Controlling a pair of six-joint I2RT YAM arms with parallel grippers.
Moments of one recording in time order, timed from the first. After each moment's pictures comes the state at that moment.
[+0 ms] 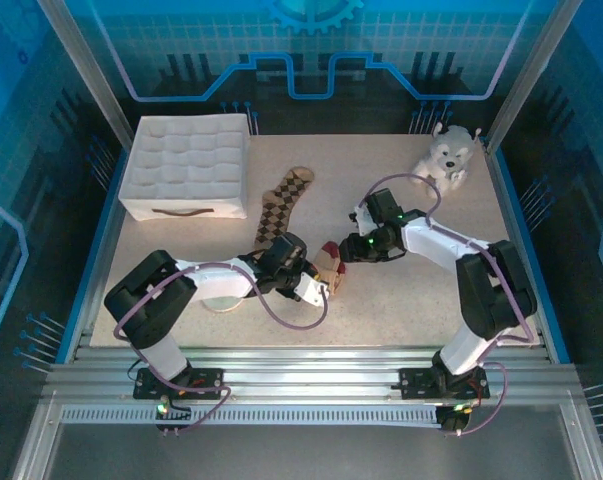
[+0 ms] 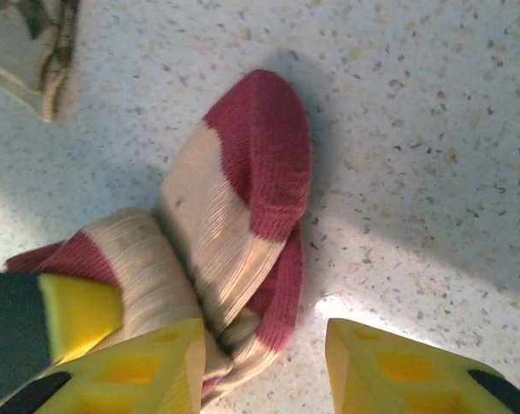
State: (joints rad) left arm -0.75 1.69 0.81 -0.04 0.18 1.30; right arm 0.39 1.68 1.03 -0.54 -0.40 0.31
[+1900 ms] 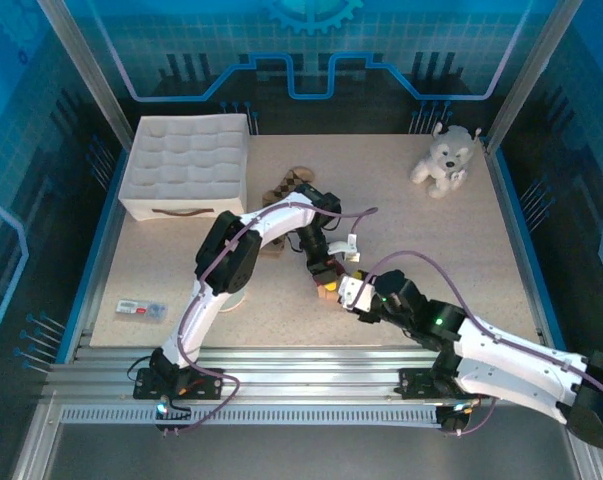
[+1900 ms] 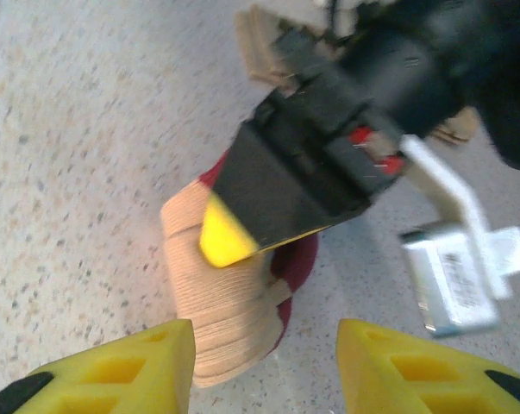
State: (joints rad) left arm -0.66 2.39 1.96 -1.37 0.72 0.77; right arm 0.92 0.83 0.43 -0.23 0.19 -0.56
